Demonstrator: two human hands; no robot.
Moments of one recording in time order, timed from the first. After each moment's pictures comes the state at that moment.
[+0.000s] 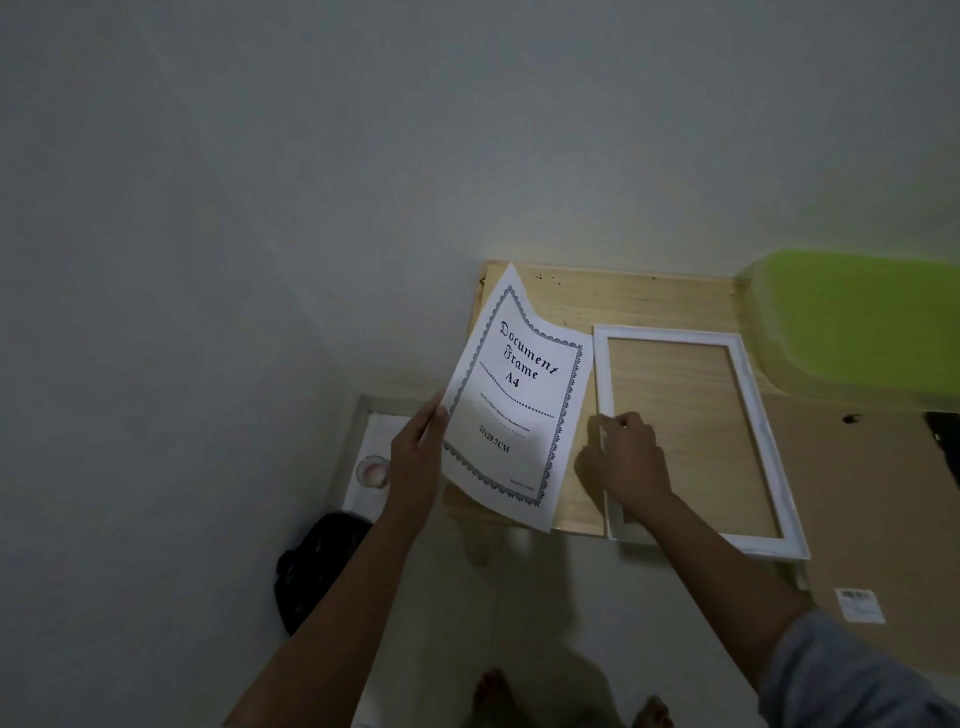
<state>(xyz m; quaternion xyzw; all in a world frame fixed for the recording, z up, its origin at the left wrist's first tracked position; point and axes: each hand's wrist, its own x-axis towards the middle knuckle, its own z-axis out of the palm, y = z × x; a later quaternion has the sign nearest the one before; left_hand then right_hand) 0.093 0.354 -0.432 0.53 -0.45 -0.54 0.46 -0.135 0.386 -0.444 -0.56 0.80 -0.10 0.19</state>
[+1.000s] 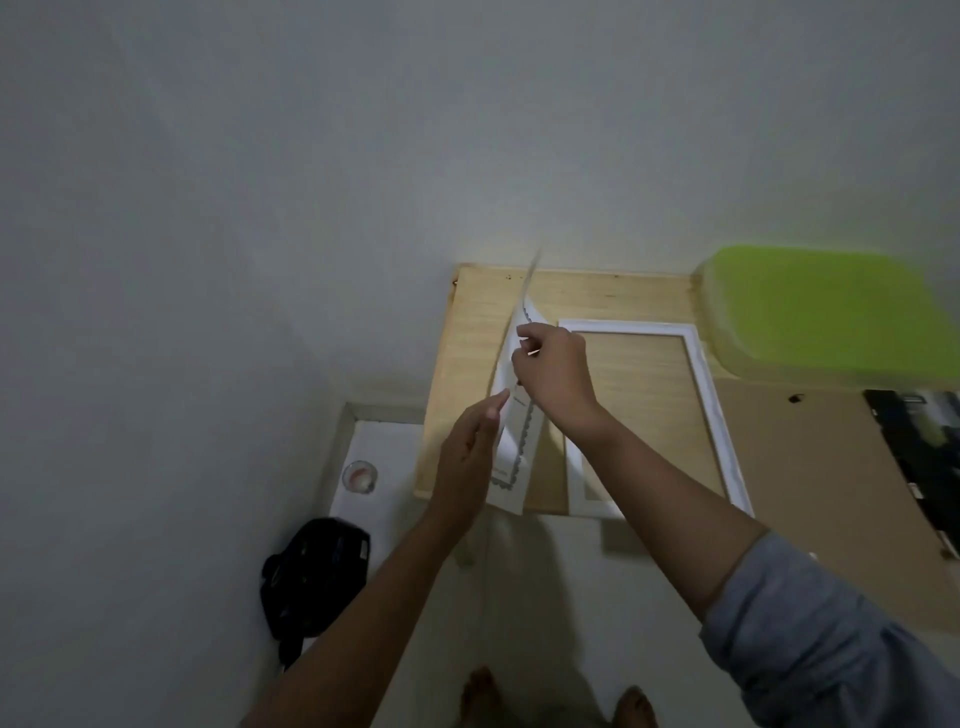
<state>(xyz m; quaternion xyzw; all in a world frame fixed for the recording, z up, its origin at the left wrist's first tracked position) 0.029 0.405 -0.401 0.48 -0.57 -0.53 0.41 -0.092 0.352 -0.349 -0.52 0.72 -0.38 0.24</state>
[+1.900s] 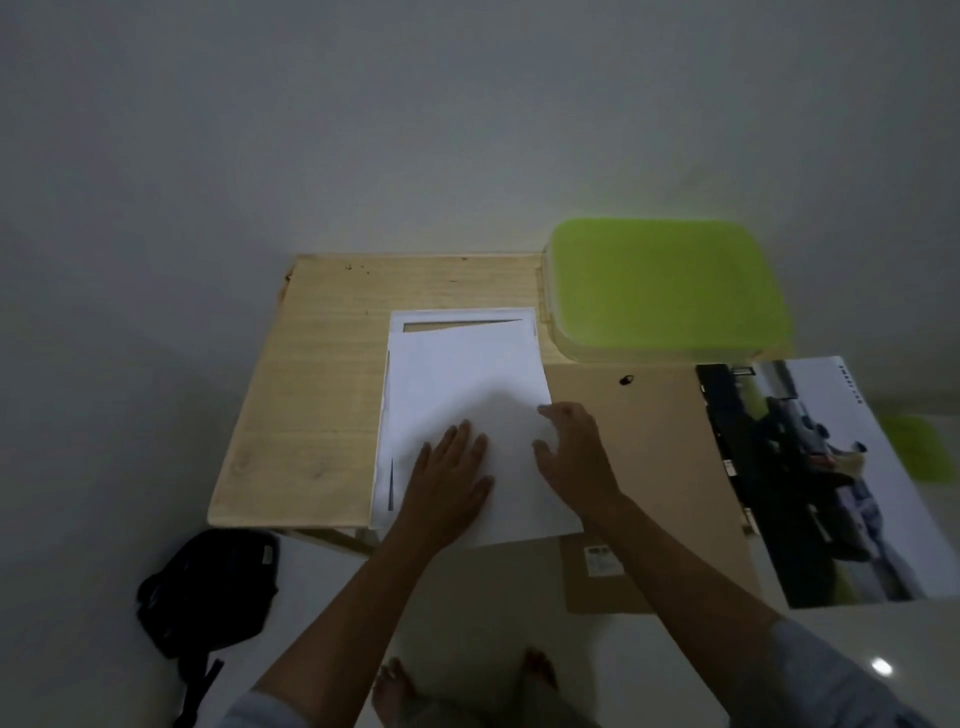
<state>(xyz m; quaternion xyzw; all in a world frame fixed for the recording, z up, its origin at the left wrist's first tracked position) -0.176 0.436 -0.488 0.45 -0.87 -0.16 -0.05 -0.354 0.472 -0.451 -0.53 0.77 -0.25 0.26</state>
